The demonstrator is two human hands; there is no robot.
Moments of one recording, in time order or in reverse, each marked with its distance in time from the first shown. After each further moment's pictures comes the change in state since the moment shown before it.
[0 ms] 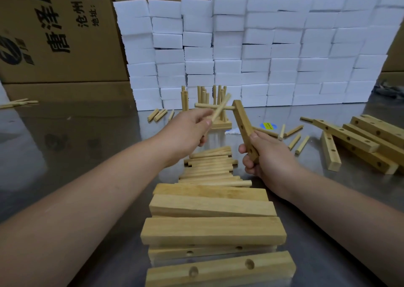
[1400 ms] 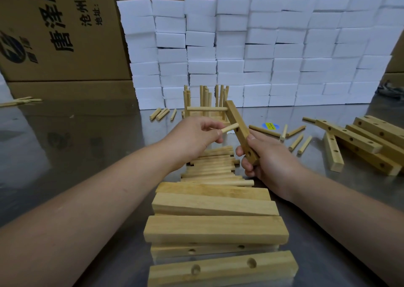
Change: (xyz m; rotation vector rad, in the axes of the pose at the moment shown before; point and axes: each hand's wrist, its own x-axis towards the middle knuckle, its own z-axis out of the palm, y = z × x) left_hand -0.011 0.004 0.006 0.006 -0.070 -0.042; right_hand -0.003 -0.001 -0.001 0.007 -0.177 0.008
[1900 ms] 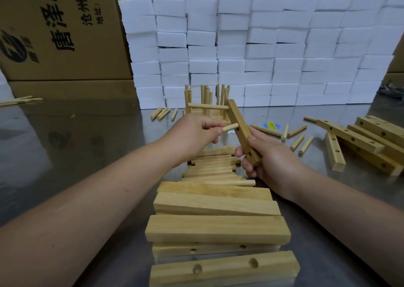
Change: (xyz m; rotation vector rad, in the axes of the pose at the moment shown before) left_hand -0.001 0.002 -0.005 0.097 0.022 0.062; right_hand -0.002 -0.001 -0.002 0.008 -0.067 -0.011
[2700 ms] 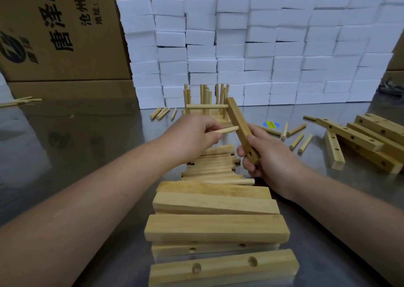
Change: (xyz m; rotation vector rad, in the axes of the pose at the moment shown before) left_hand 0.005 -0.006 0.000 0.328 -0.013 0.105; right_hand -0.002 -0.002 0.002 -0.122 0.026 -0.033
